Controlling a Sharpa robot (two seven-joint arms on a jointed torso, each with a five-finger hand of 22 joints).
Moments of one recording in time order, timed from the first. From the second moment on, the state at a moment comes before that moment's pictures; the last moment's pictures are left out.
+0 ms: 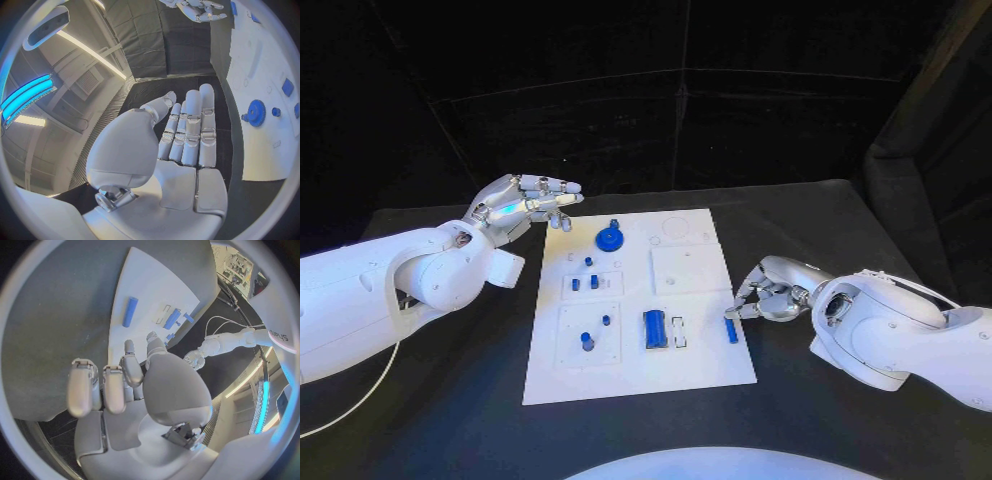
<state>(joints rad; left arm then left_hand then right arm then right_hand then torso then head) 1.26 -0.87 -0.12 1.41 -0.06 -0.03 0.42 1.31 -0.08 0.43 -0.11 0.05 1.00 0.20 0.16 0.07 1.00 0.13 0.29 0.07 1.13 0.04 0.94 0.43 0.17 1.09 0.14 0.60 0.67 1.06 -1.17 -0.07 1.94 -1.35 -0.35 -0.49 1.25 0.00 -0.15 0.15 0.25 1.10 0.08 0.20 0.25 1.43 0.00 1.14 1.27 1.47 -0.06 1.47 1.31 0.07 1.45 0.04 1.44 1.30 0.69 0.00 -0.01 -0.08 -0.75</state>
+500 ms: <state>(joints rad) 1.26 -0.87 -0.13 1.41 -0.06 -0.03 0.42 1.31 -0.08 0.43 -0.11 0.05 1.00 0.20 0.16 0.07 1.00 0.13 0.29 0.07 1.13 0.04 0.94 0.43 0.17 1.09 0.14 0.60 0.67 1.06 -1.12 -0.07 1.91 -1.44 -0.22 -0.56 1.24 -0.01 -0.18 0.17 0.24 1.11 0.07 0.21 0.26 1.43 0.00 1.14 1.27 1.47 -0.06 1.46 1.31 0.07 1.45 0.04 1.44 1.30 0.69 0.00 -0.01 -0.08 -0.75</state>
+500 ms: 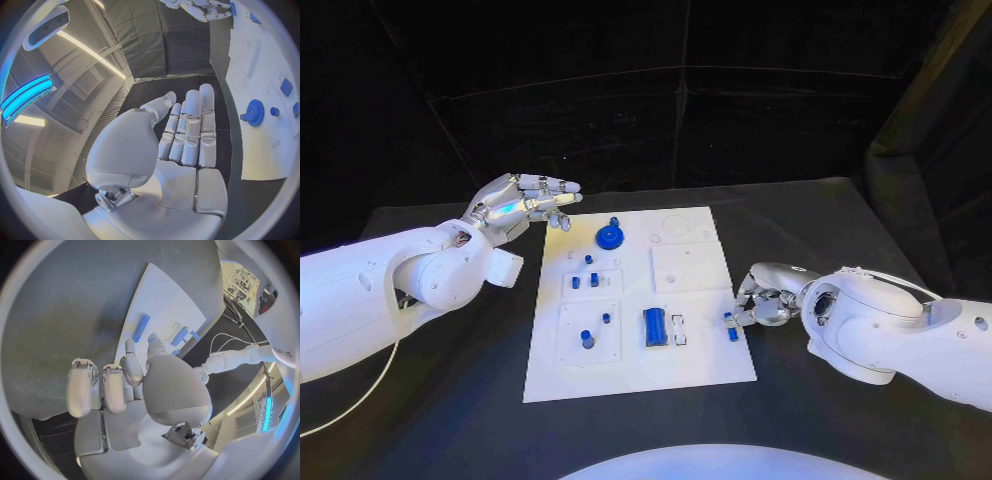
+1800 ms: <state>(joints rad) 1.26 -0.88 -0.13 1.41 -0.06 -0.02 0.42 1.31 -0.07 0.43 -0.11 0.05 0.99 0.20 0.16 0.07 1.00 0.13 0.29 0.07 1.13 0.04 0.94 0.43 0.17 1.09 0.14 0.60 0.66 1.03 -1.05 -0.07 1.92 -1.63 -0.22 -0.58 1.39 0.01 -0.01 0.07 0.52 1.08 0.07 0.17 0.28 1.41 0.00 1.09 1.25 1.47 -0.07 1.45 1.31 0.07 1.45 0.04 1.44 1.30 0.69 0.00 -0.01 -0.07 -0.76</state>
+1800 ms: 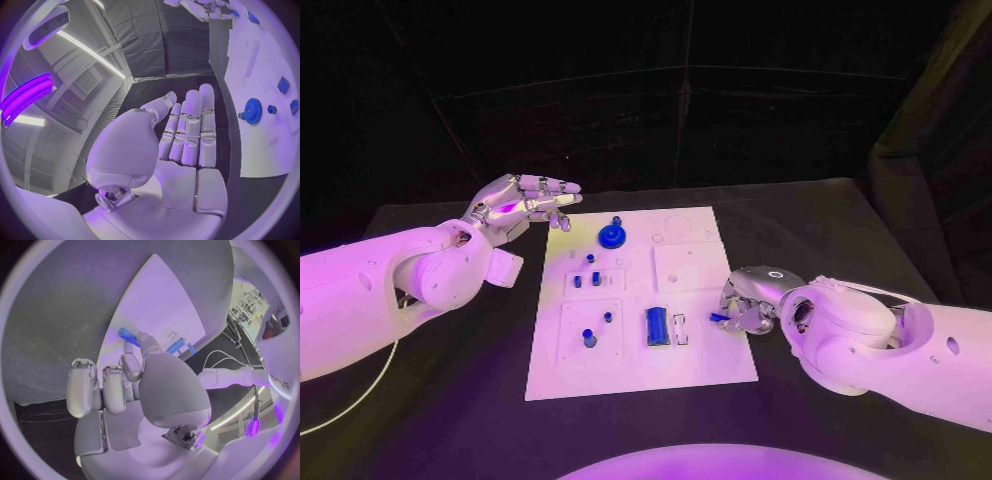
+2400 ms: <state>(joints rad) 1.26 -0.88 -0.13 1.41 -0.06 -0.02 0.42 1.31 -0.07 0.43 -0.12 0.05 0.99 0.20 0.16 0.07 1.00 0.13 0.29 0.07 1.13 0.04 0.94 0.43 0.17 1.09 0.14 0.60 0.66 1.02 -1.05 -0.07 1.93 -1.28 -0.39 -0.47 1.27 -0.09 0.15 0.12 0.46 1.09 0.08 0.16 0.28 1.42 -0.01 1.09 1.26 1.47 -0.07 1.45 1.31 0.07 1.45 0.04 1.44 1.31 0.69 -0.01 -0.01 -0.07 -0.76</state>
